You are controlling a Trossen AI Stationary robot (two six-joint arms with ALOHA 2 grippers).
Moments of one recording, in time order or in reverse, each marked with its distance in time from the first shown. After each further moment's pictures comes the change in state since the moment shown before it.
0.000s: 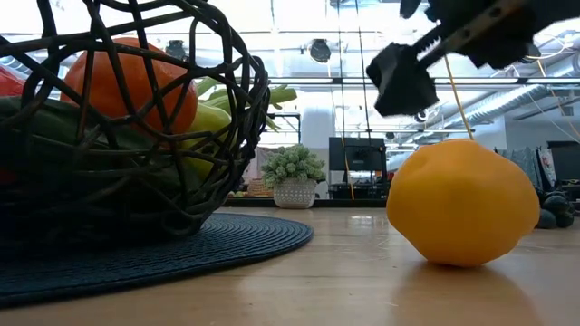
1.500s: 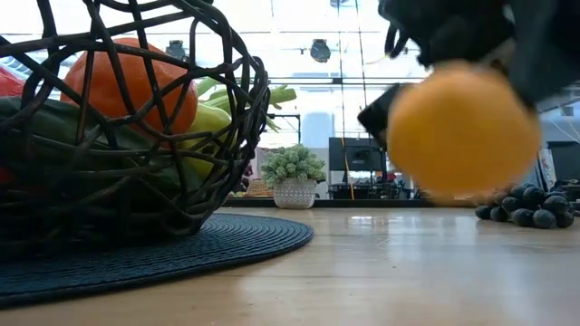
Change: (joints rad) left arm 0.022 0.000 0.000 0.020 -0.015 0.004; right arm -0.017 0.123 0.000 0.121 -0.092 0.062
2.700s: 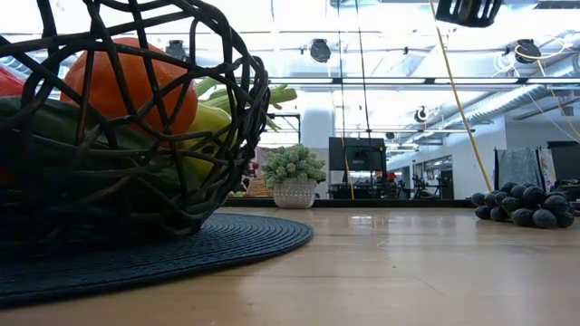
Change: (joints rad) left arm 0.078 -0.024 0.000 0.264 0.015 -0.374; right arm -0.077 -0.660 0.000 -0.409 0.081 0.695
